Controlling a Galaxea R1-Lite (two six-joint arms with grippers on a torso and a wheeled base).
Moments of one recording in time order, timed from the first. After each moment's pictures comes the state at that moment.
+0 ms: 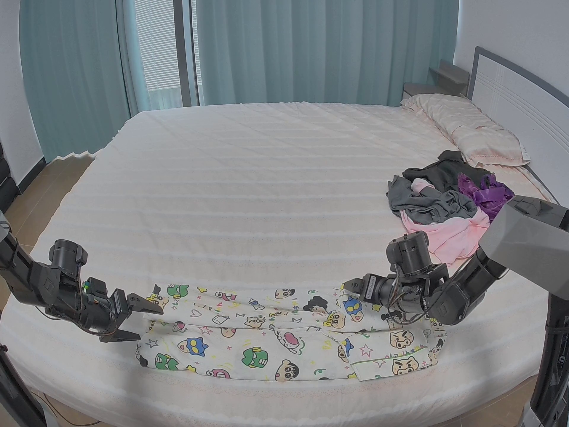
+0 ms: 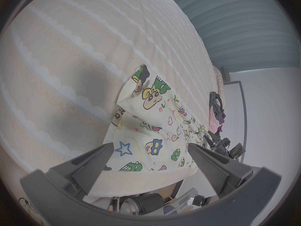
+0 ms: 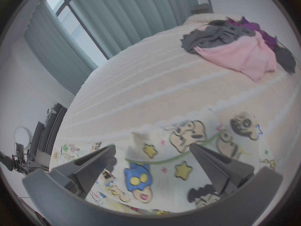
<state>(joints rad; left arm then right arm) 0.18 1.90 -0.64 -0.14 -0.65 -0.44 0.47 2.23 -0.90 -0.62 -0.10 0.61</state>
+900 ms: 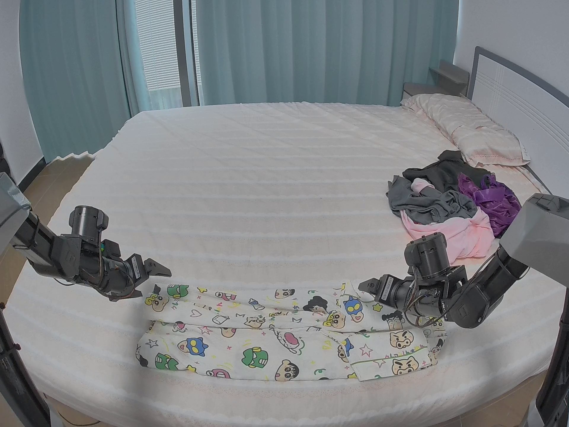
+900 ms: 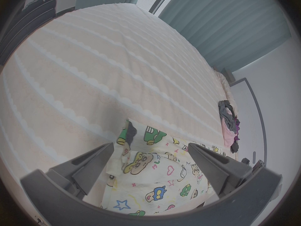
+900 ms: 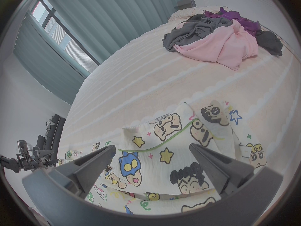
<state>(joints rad) 0.08 2.01 -0.90 -0.18 -0.40 -0.43 0.44 2.14 -0.77 -0.63 -0.10 0.71</state>
